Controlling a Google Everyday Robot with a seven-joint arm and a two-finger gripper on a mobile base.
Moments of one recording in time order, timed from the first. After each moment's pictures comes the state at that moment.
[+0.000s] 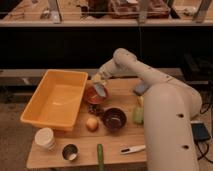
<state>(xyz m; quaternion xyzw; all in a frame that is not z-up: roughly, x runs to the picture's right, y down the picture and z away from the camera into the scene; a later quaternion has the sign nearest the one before) -0.061 -0.069 0.891 -0.30 -0.27 0.33 0.85</state>
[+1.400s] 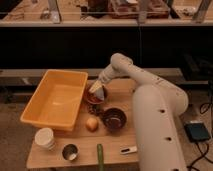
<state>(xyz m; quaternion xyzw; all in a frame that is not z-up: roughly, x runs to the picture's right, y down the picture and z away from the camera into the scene) -0.043 -0.042 0.928 -0.34 -0.23 0.34 0.85</state>
